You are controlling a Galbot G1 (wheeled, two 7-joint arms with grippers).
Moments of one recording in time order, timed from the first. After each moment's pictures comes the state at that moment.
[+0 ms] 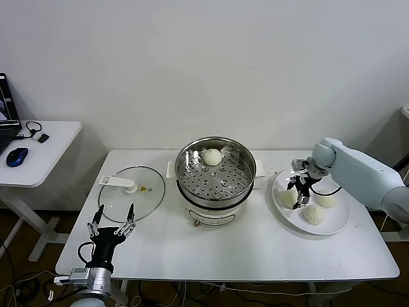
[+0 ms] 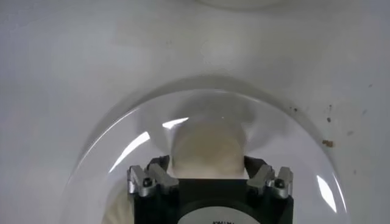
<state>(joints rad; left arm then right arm) 1.63 -1.44 -0.61 -2.03 -0.17 -0.07 -0.01 0.10 0.88 -1.01 0.75 0.09 -0.02 -1.15</state>
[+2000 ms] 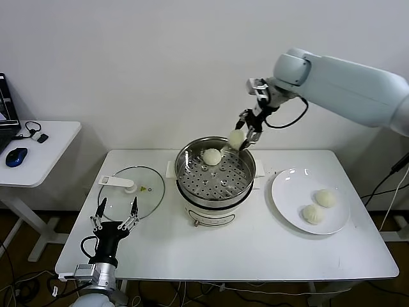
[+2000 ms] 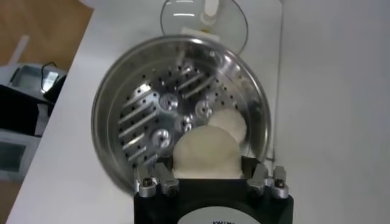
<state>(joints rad) 1.61 -1.47 -0.59 -2.05 -0.10 -0.07 -0.01 0.72 1.14 -1.44 1.01 0.70 -0.22 -1.16</state>
